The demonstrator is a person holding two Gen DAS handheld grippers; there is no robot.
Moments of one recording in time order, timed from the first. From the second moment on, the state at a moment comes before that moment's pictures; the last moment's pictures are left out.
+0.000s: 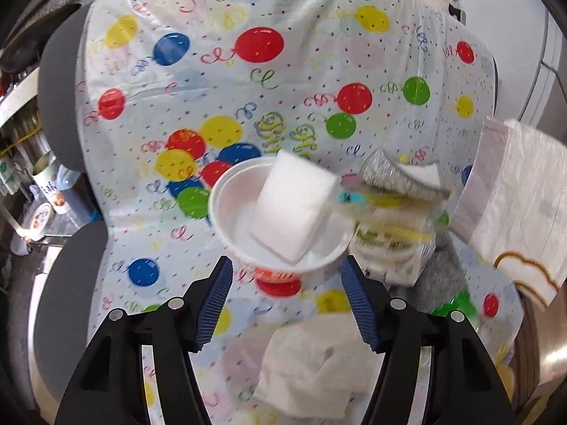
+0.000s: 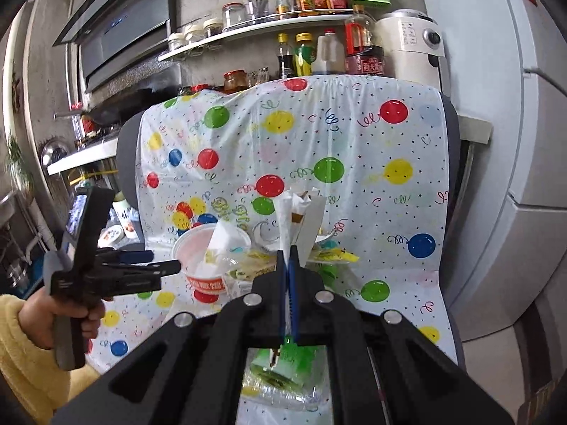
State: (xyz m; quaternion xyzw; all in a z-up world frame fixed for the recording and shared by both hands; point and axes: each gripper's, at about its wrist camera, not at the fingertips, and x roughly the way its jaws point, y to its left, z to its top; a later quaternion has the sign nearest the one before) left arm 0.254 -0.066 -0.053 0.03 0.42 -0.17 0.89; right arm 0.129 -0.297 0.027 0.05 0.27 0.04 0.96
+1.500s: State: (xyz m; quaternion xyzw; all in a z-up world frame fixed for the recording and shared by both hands) left arm 0.216 -0.088 0.049 -0.02 0.36 -0.21 0.91; right arm 0.094 -0.351 0.044 0.08 0.26 -0.01 0.96
